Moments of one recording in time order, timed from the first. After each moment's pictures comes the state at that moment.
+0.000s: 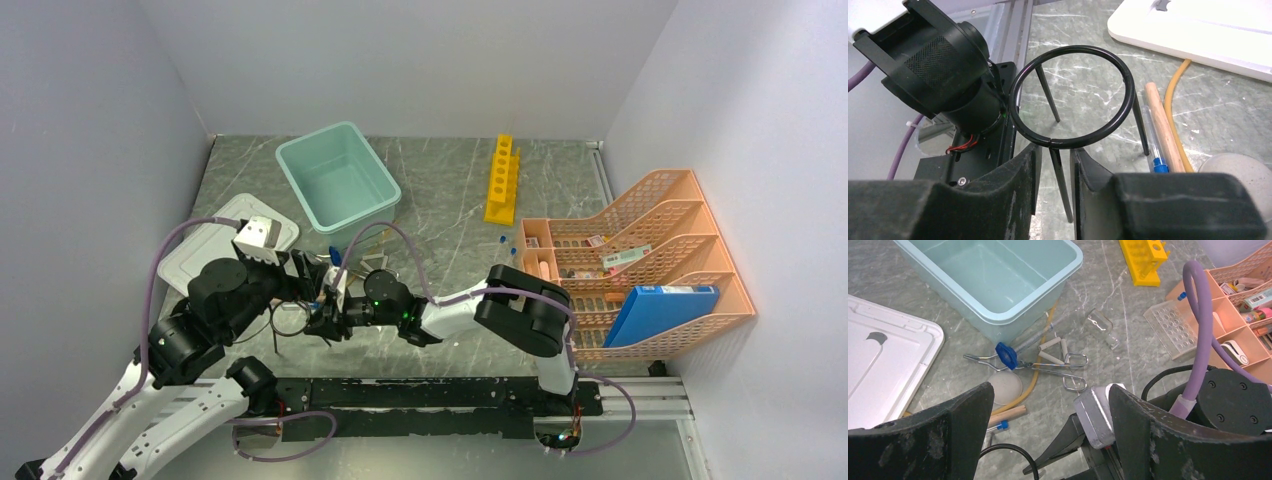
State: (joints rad) left arm -0.72 0.48 0.81 -0.61 -0.29 -0.32; right arm 1.20 1.95 0.92 0.92 -0.40 0.13
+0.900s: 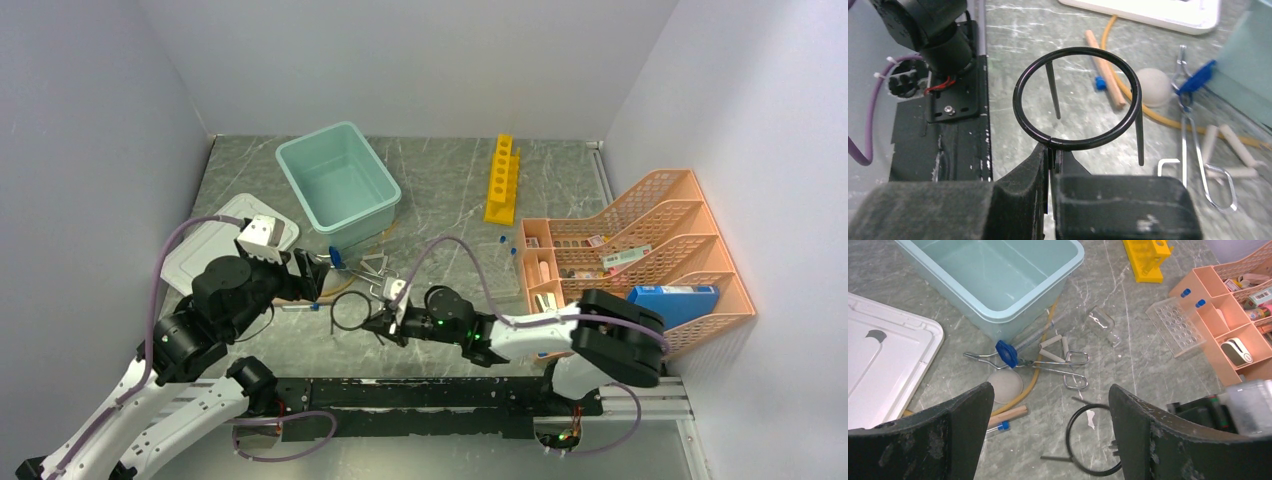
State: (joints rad) left arm -0.72 0.50 0.81 -0.61 -0.28 -0.32; right arm 1.20 1.50 0.50 0.84 -0.19 -0.01
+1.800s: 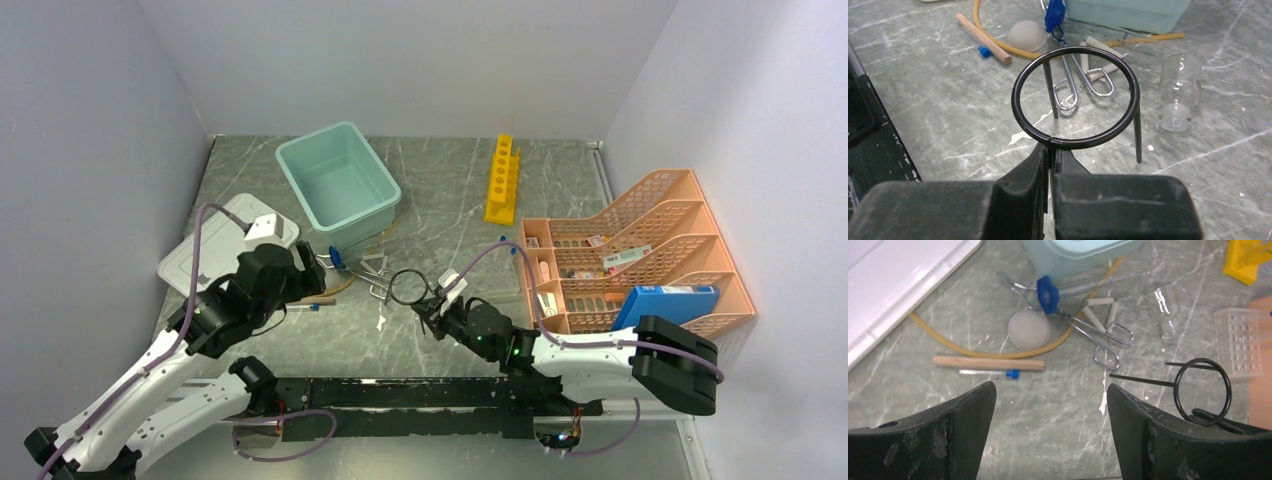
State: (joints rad) left arm -0.72 0.67 0.81 -0.79 -0.45 -0.67; right arm 1.19 1.12 0.23 0.70 0.31 0.11
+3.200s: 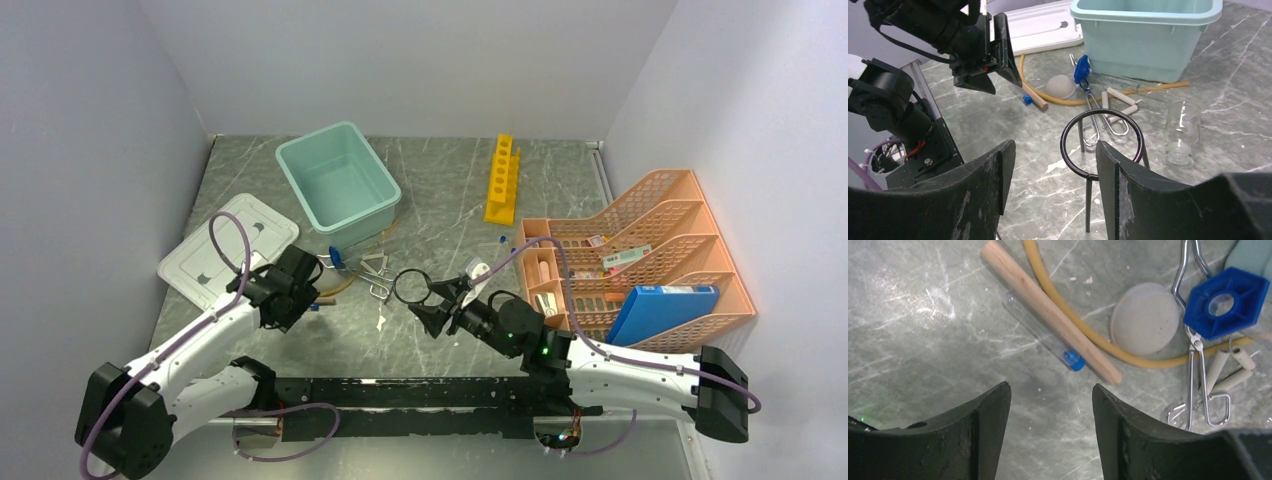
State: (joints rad) left arm -0.51 0.99 0.58 -0.83 -0.40 -1.36; right arm 1.19 0.78 0.31 0.45 0.25 0.17
